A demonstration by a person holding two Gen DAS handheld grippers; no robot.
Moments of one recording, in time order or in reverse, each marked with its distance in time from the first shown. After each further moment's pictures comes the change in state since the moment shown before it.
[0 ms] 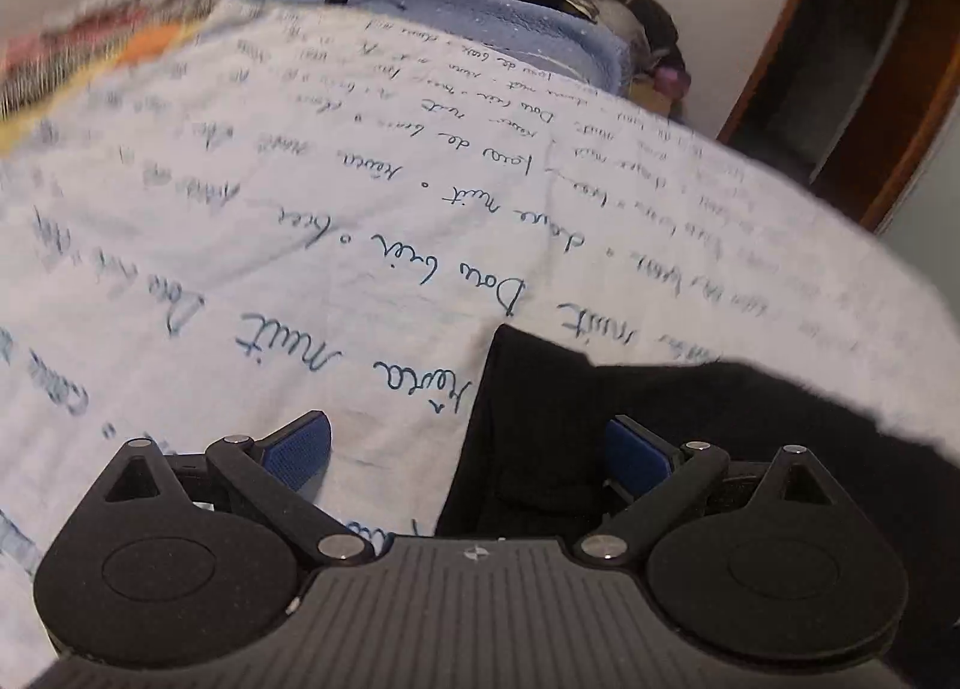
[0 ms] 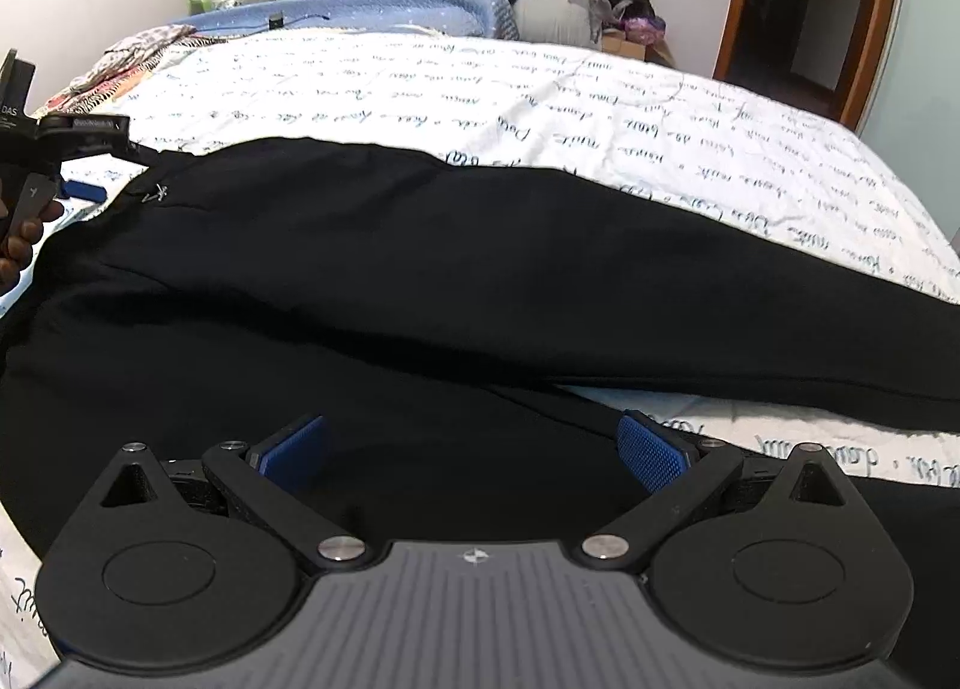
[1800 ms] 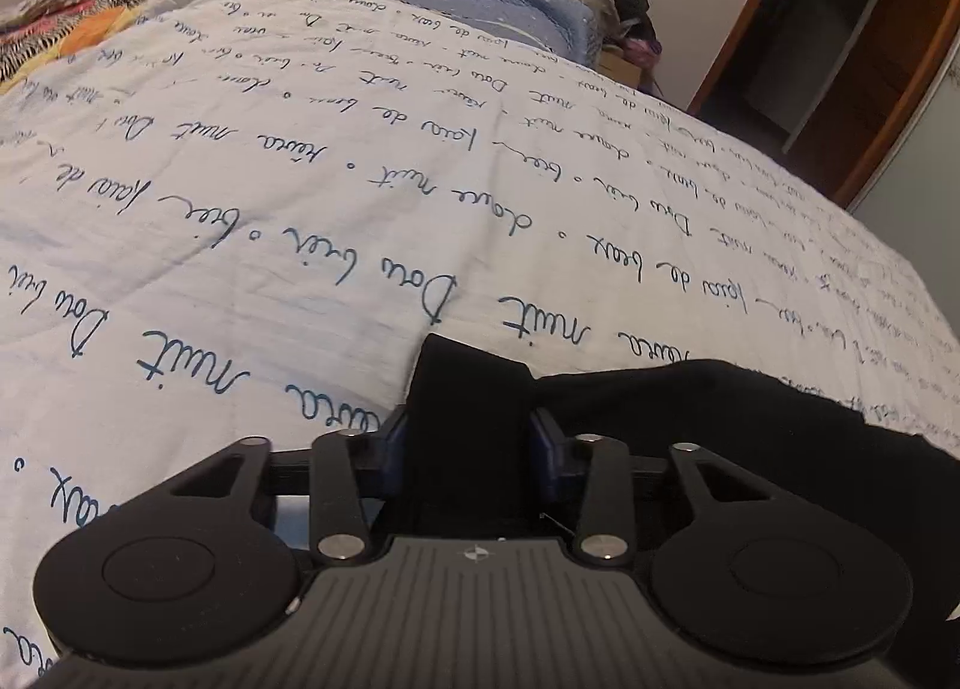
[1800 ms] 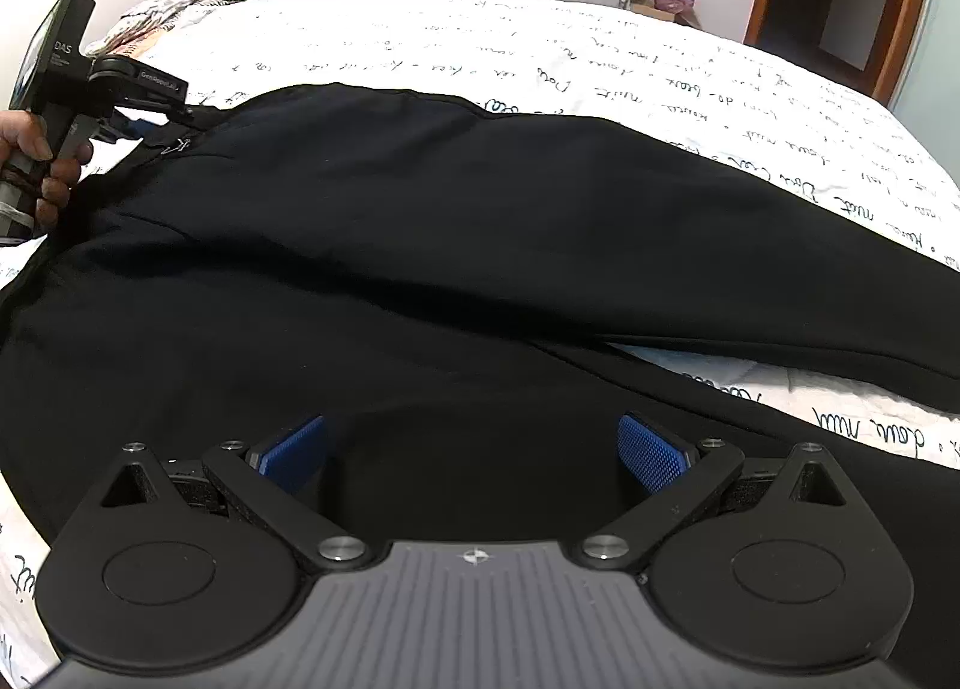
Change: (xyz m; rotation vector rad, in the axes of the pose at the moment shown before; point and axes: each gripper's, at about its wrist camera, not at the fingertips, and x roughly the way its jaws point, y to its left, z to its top) left arm 0.025 -0.010 0.015 -0.039 0.093 -0.094; right arm 0.014 0.013 -0.007 -0.024 0.067 0.042
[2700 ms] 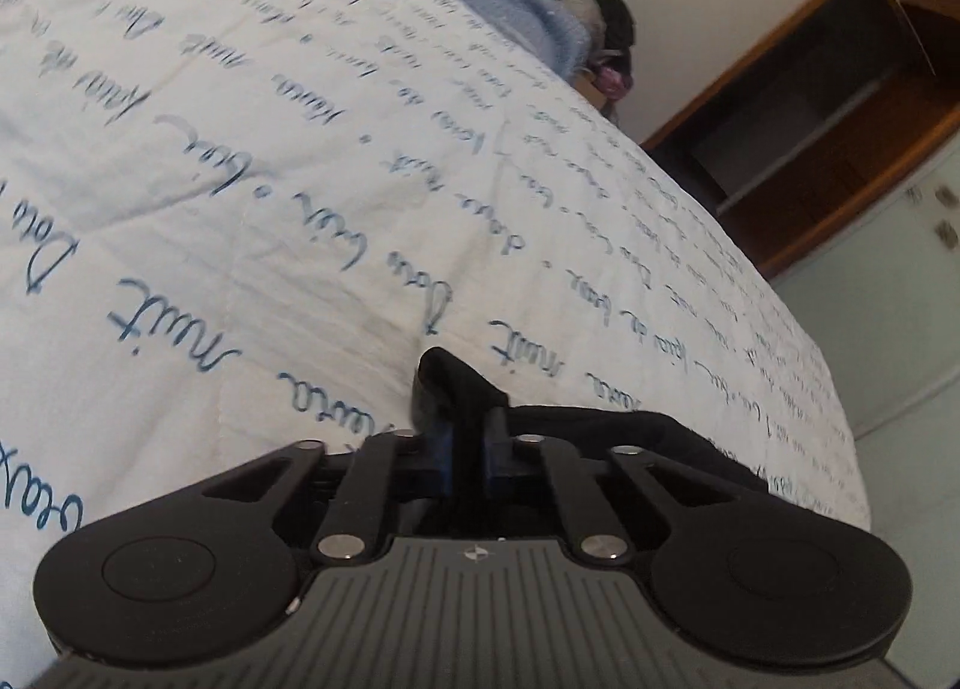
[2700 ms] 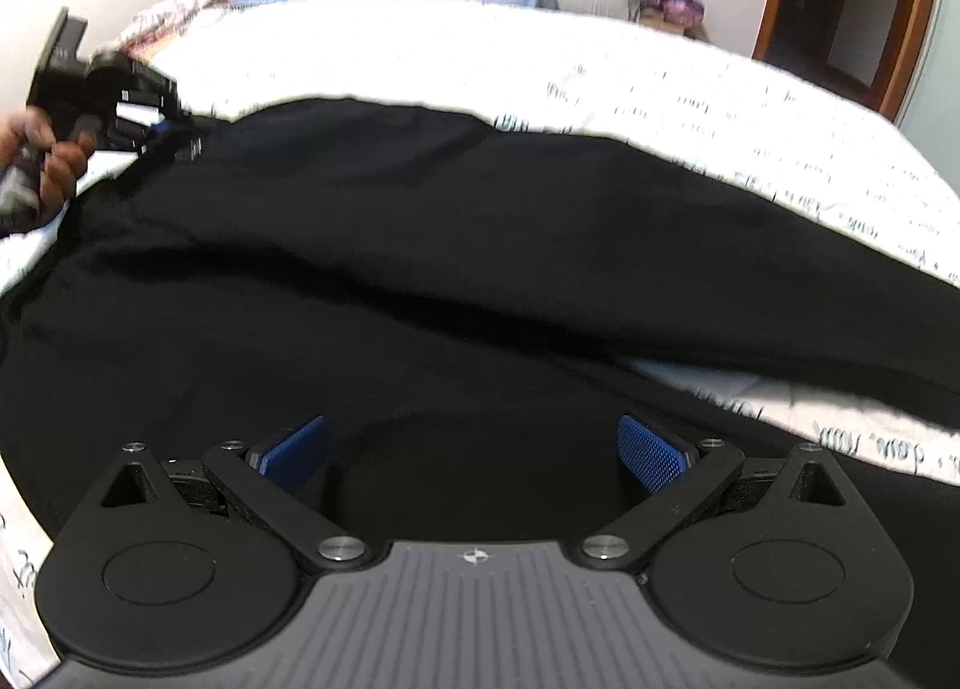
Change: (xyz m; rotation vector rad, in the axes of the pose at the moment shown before) left arm 0.010 0.037 0.011 -0.186 0.019 -0.228; right arm -0.005 -0.001 0.002 -0.011 -0.052 0.018
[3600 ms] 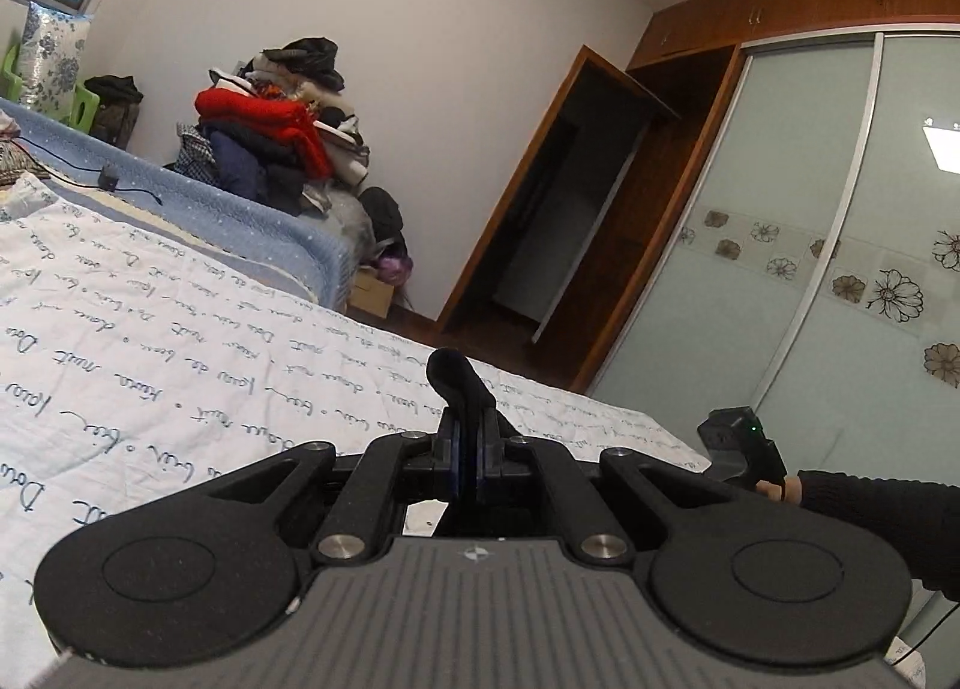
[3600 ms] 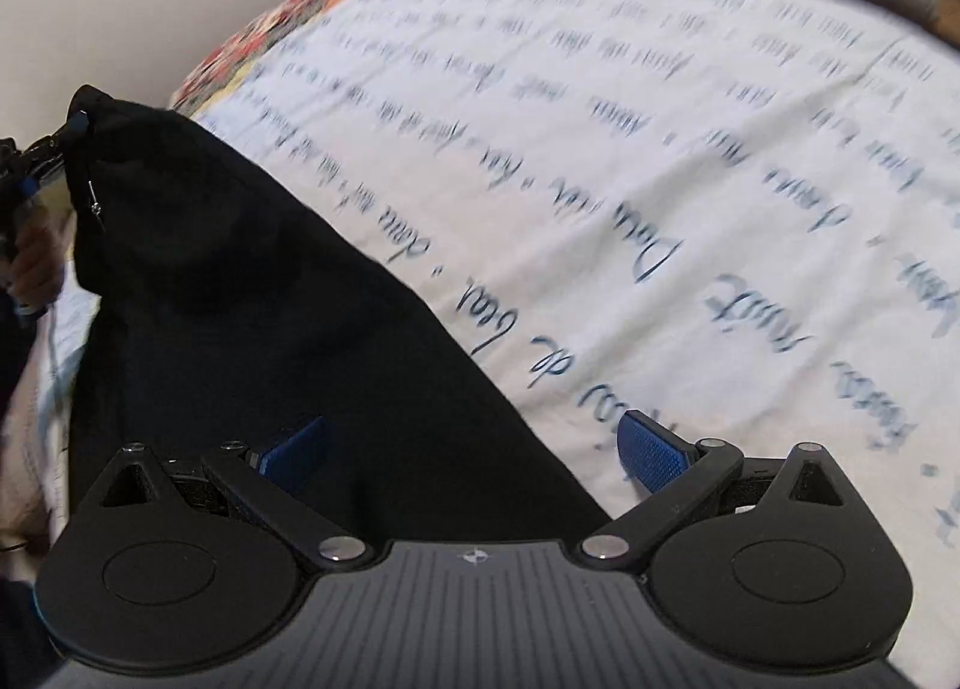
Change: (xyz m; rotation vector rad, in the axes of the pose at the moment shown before) left arm -0.116 -0.054 -0.039 0.320 -0.429 -0.330; right arm 0.170 -0.129 0.180 -0.256 0.280 0.639
